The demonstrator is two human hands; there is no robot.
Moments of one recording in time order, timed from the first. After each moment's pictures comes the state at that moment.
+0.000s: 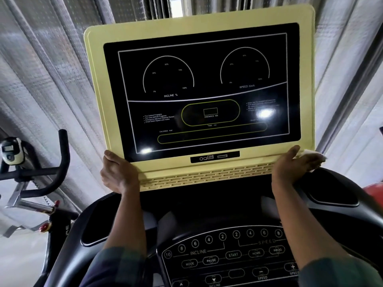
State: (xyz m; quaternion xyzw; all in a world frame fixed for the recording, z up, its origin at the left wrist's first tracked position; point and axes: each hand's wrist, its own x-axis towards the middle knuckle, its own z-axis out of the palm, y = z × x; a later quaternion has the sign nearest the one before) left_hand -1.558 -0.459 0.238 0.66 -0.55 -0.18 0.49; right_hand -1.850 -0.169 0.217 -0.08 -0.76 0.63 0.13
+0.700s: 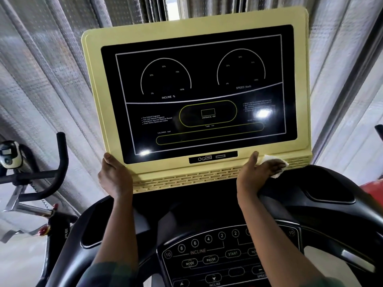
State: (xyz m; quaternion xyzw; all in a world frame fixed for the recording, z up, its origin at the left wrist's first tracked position) left_hand -1.542 -0.456 0.239 0.57 -0.58 -0.22 0.54; right_hand -1.764 -0.219 0.222 -0.03 -0.74 0.67 0.06
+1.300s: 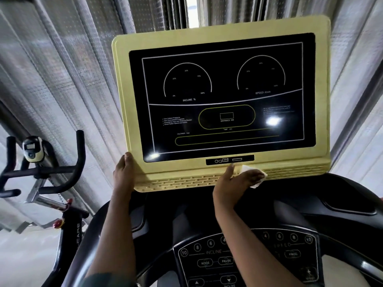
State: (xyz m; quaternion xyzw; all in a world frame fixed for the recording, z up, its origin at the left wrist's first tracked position) left_hand -1.498 -0.488 0.238 0.50 -0.65 -0.41 0.40; right_hand -1.664 -0.270 0.232 0.02 -0.77 0.64 0.01
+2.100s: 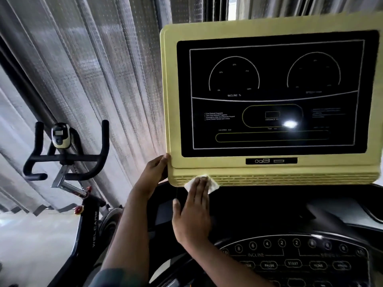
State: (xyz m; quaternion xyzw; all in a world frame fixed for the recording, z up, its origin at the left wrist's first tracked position) left_hand -1.457 -0.508 0.231 0.29 -0.64 -0.65 0.28; right_hand -1.494 -0.346 0.168 0.39 -0.85 0.36 0.01
